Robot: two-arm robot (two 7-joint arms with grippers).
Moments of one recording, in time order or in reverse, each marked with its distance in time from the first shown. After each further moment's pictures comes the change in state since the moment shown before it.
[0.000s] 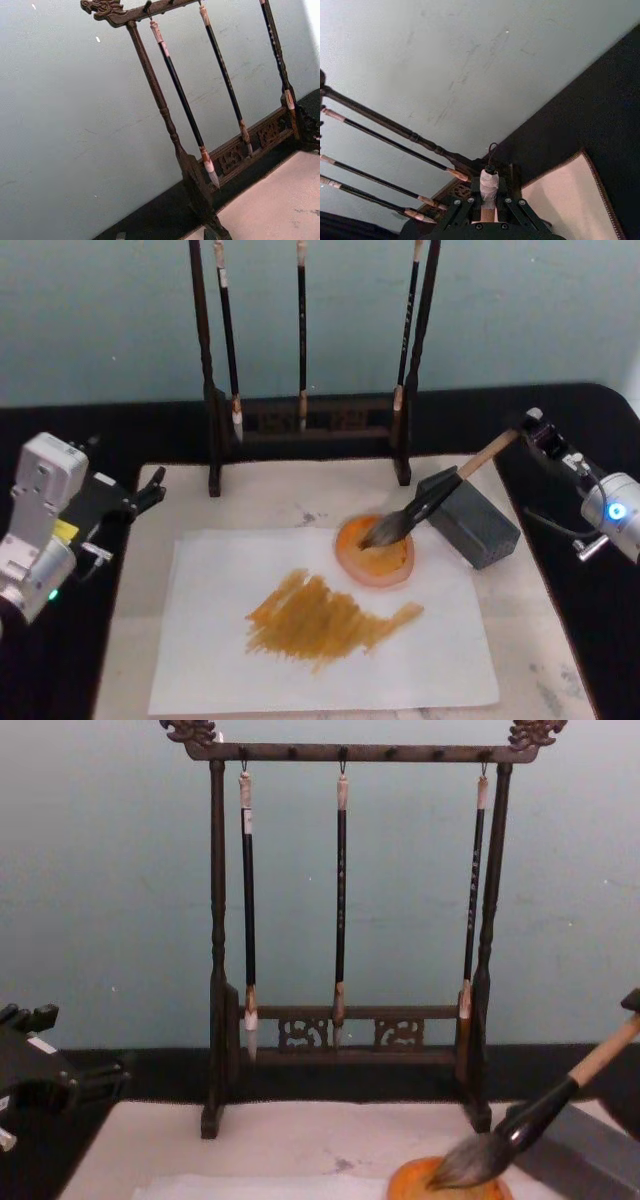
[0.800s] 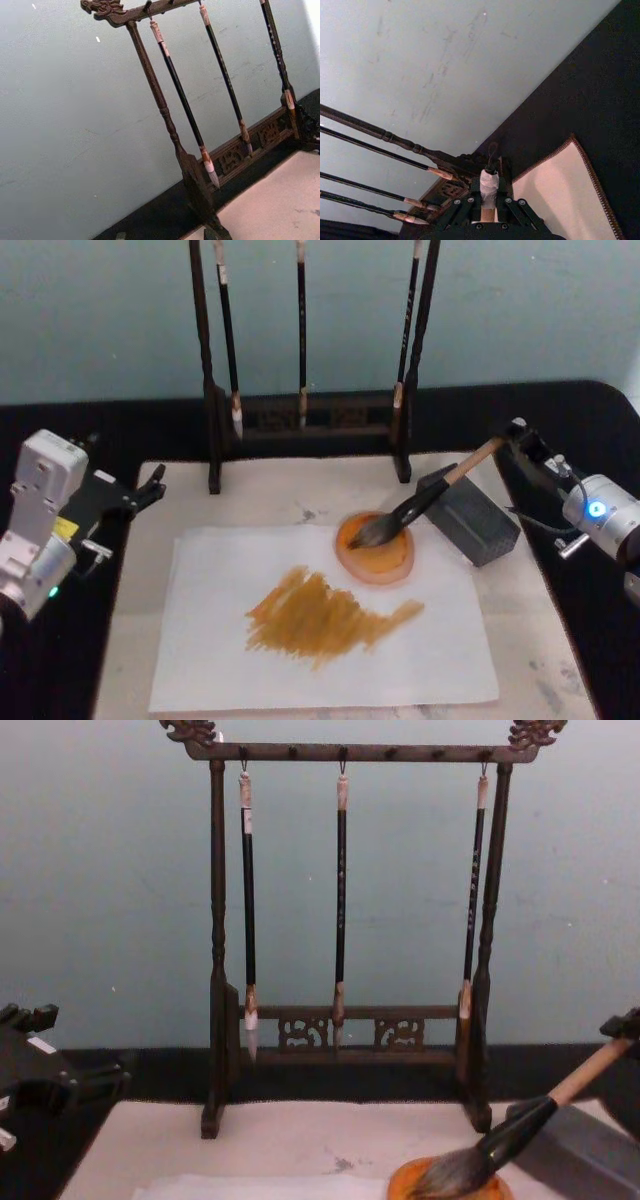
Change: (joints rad) left arm 0.000 0.000 0.000 0.000 0.000 0.000 0.000; right arm 0.068 -0.004 -0.063 0.118 0.063 -0.010 -0.016
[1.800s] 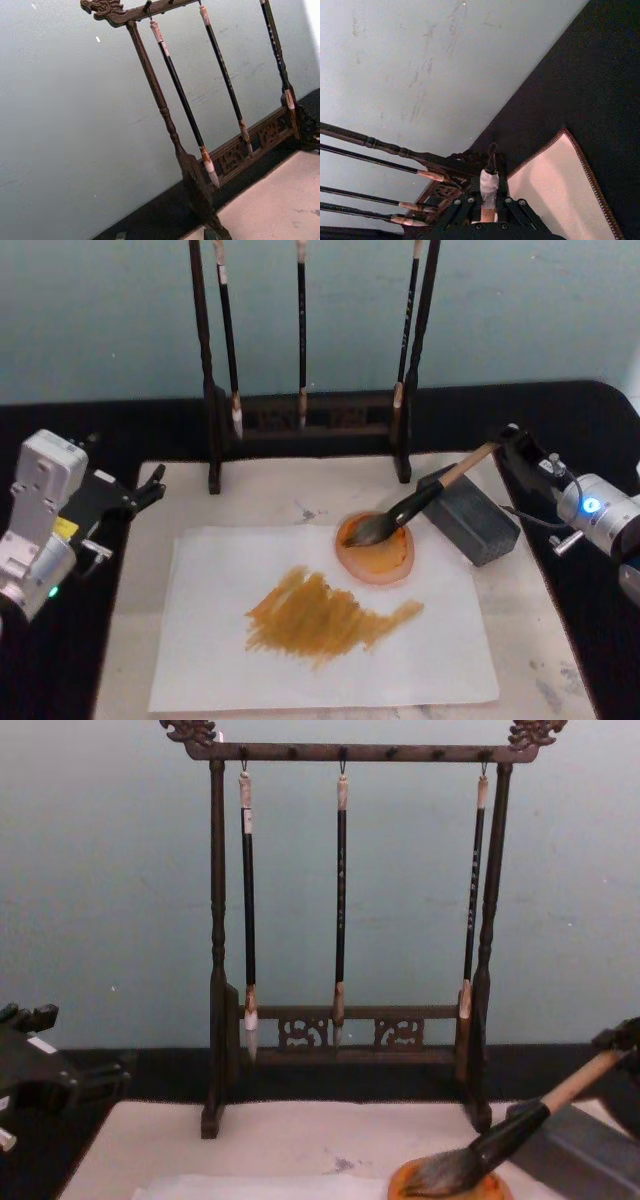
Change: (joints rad) left arm 0.000 0.000 0.000 0.000 0.000 0.000 0.000; right arm 0.045 0.016 -0.047 0.059 0.098 0.013 -0.037
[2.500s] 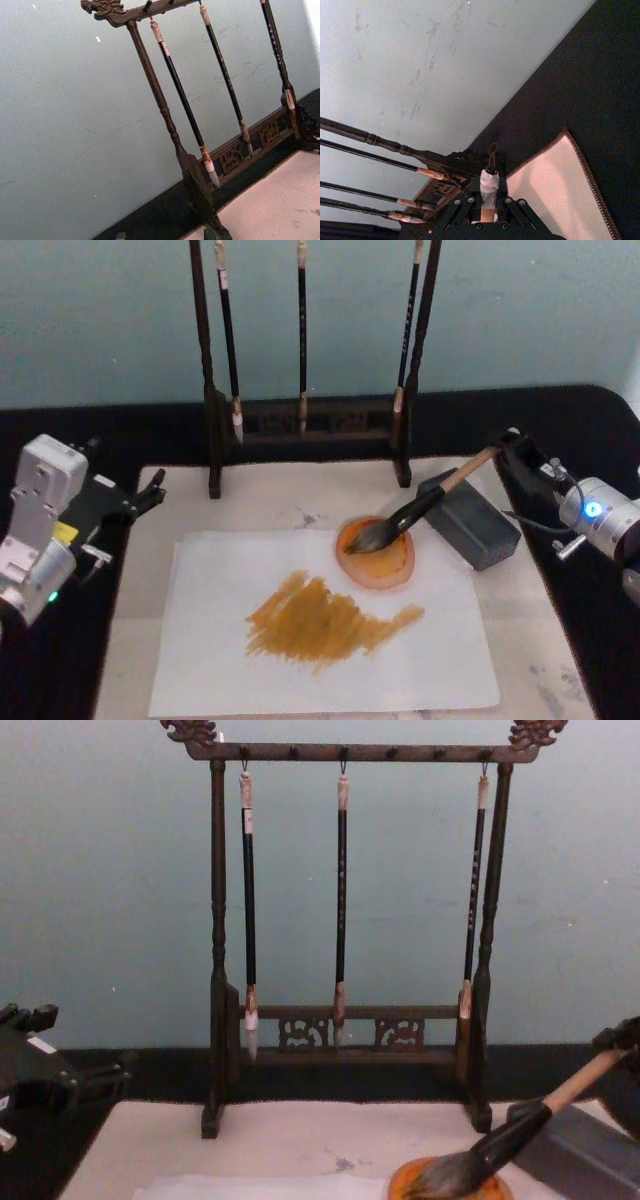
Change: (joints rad) left arm 0.000 0.000 0.000 0.000 0.000 0.000 0.000; right arm 0.010 0.029 -0.037 0.004 0.011 -0.012 0.014
